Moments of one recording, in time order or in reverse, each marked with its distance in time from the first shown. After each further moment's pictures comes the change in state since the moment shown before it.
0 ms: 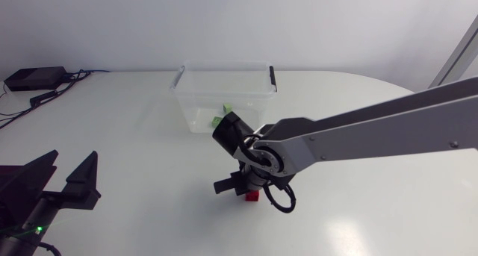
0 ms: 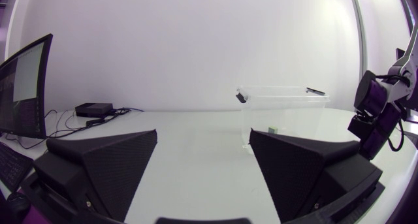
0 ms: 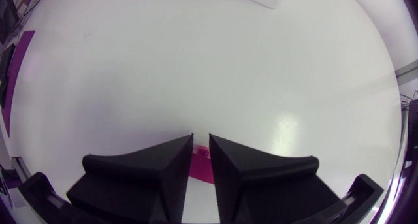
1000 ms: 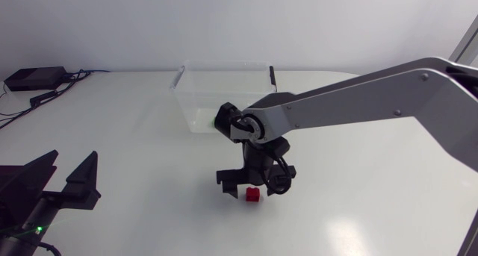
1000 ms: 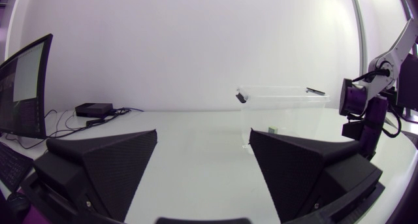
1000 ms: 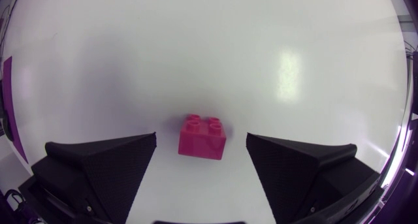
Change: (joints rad) left arm 0.000 0.000 0.000 0.000 0.000 0.000; right arm -0.081 0.144 0.241 -0.396 -0.209 0.174
